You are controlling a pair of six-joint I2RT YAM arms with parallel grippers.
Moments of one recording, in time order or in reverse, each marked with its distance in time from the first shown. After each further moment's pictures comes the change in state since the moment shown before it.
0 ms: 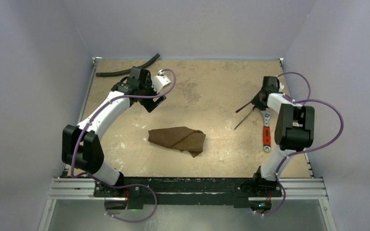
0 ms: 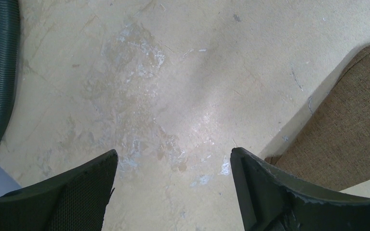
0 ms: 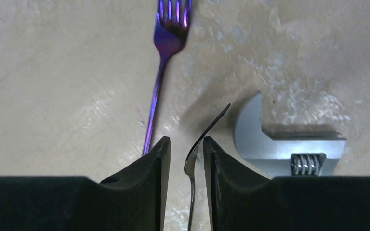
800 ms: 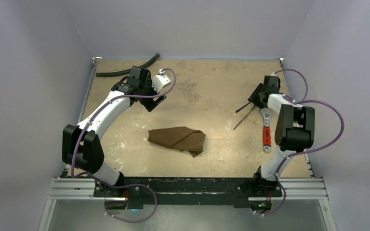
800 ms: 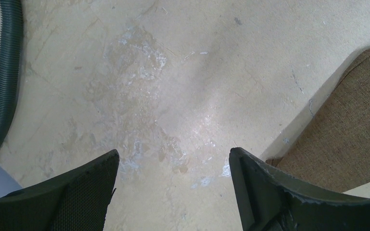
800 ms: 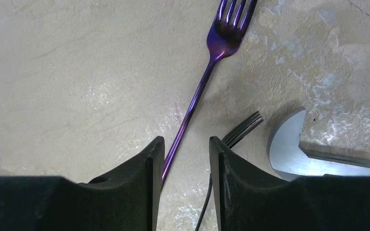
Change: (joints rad) left arm 0.000 0.007 0.009 0.002 0.002 0.000; right arm 0.000 -0.008 0.000 0.086 -0.137 -0.090
